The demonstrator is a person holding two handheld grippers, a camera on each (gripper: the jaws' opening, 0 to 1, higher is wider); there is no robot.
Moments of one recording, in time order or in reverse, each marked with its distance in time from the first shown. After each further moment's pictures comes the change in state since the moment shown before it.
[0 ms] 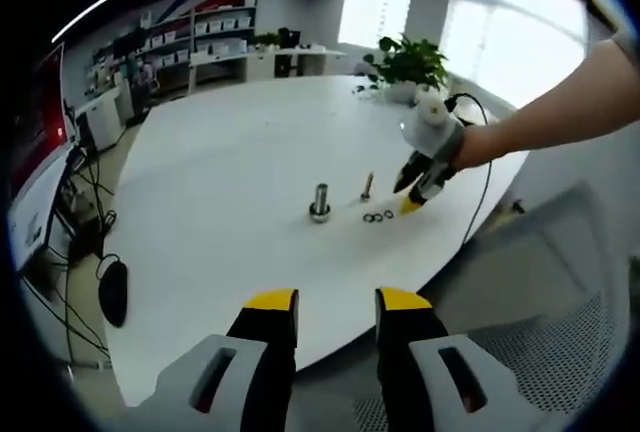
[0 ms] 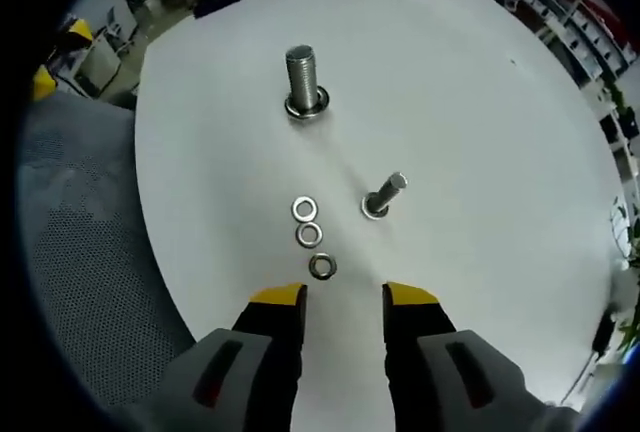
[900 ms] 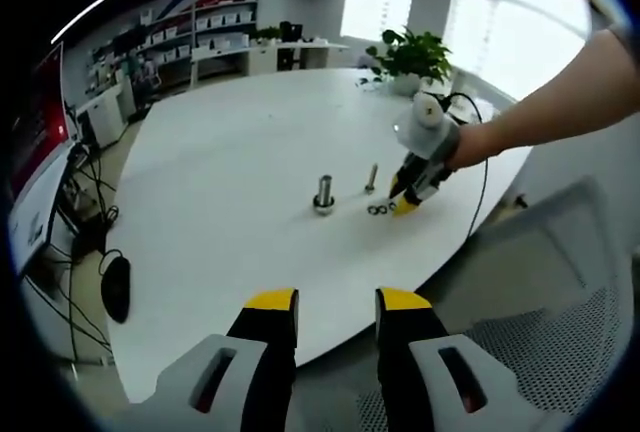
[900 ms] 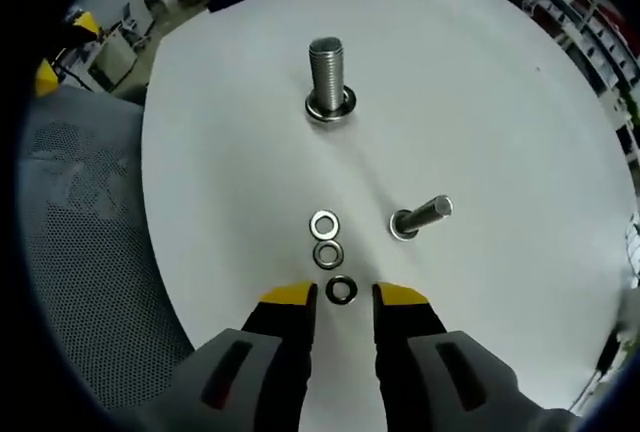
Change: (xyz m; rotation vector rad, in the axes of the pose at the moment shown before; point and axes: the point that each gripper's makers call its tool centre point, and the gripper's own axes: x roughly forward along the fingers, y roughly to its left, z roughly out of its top) left arm 0.002 0.003 -0.006 -0.004 0.033 0.014; right arm 0.019 0.008 0.011 -0.047 -0.012 0.063
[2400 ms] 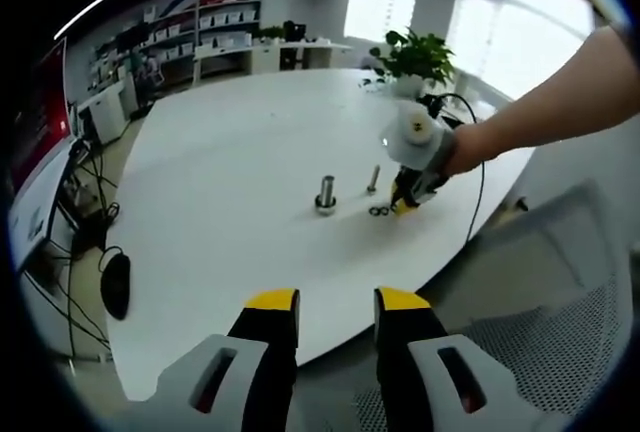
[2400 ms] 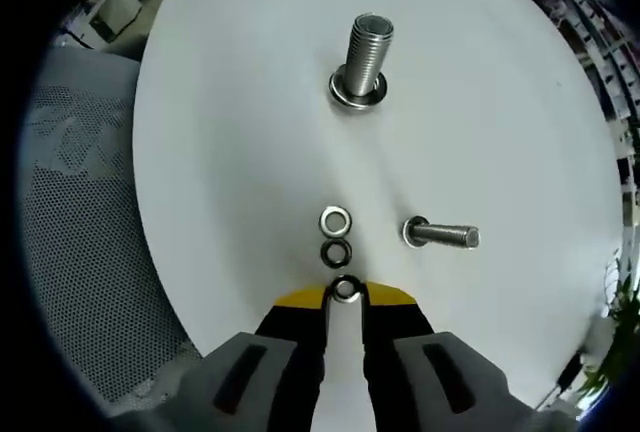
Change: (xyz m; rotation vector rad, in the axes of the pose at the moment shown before) left arm -0.001 0.001 0.001 -0.015 -0.006 0.004; right arm 0.001 0.003 -0.002 -0.081 0.150 -0.060
